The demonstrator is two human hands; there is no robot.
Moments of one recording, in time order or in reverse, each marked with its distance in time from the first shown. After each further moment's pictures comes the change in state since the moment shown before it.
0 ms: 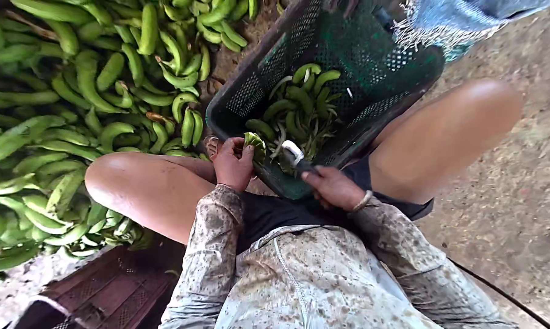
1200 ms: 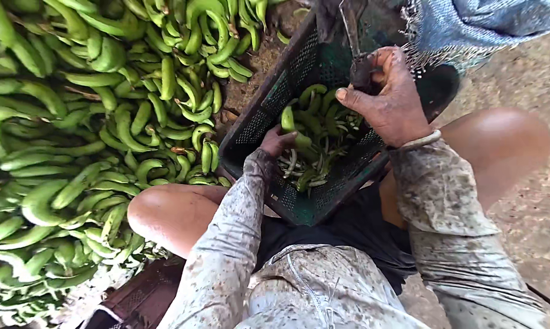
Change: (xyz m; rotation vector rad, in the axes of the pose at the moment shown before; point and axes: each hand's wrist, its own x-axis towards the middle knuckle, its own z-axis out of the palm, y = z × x) left_hand 0.148 0.040 0.098 -0.456 -0.538 -0.047; right_hand 0.063 -0.078 -0.159 0.237 0.584 -0.709
